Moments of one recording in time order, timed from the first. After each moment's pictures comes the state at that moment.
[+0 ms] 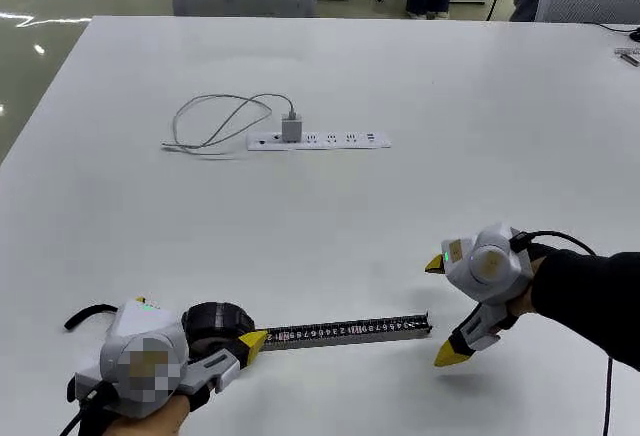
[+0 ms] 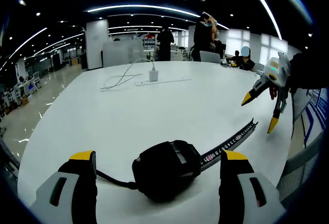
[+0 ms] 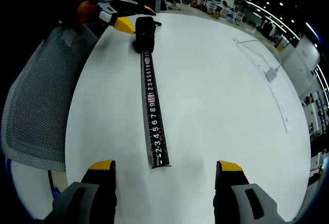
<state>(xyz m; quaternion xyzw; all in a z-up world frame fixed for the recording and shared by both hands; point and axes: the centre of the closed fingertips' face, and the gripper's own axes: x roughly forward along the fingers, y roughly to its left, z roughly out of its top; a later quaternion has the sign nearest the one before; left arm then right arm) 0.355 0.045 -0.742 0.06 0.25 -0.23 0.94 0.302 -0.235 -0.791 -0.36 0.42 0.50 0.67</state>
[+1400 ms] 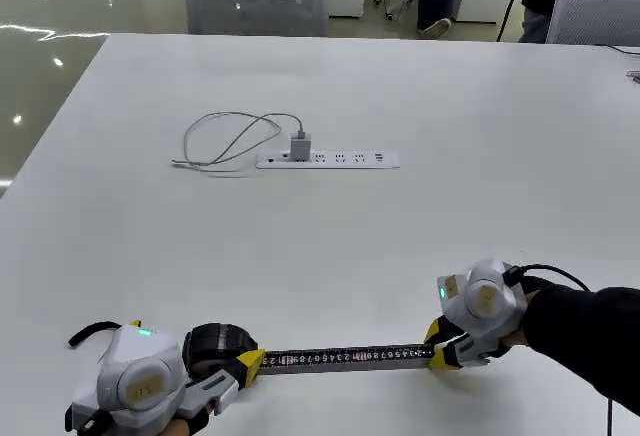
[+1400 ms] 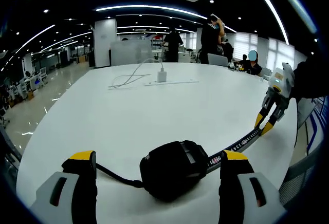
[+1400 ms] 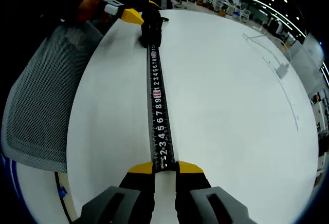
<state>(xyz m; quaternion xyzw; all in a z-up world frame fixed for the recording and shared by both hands) 0.360 0.058 -0.742 0.04 0.25 -0.20 0.95 0.295 -0.230 -0.807 -0.33 0.44 0.51 0.66</state>
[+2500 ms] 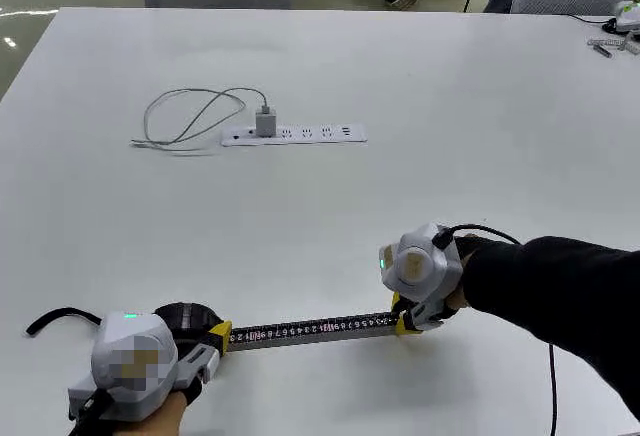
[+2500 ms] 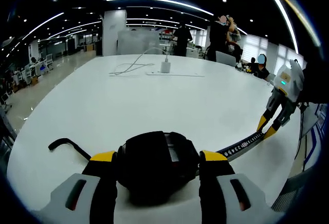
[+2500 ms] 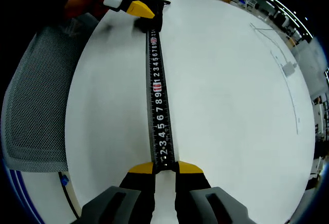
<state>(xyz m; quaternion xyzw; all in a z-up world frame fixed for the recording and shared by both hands) 0.354 0.039 -0.766 0.00 0.29 -0.17 0.94 0.294 -0.228 -0.809 -0.38 0.50 0.48 0.61</state>
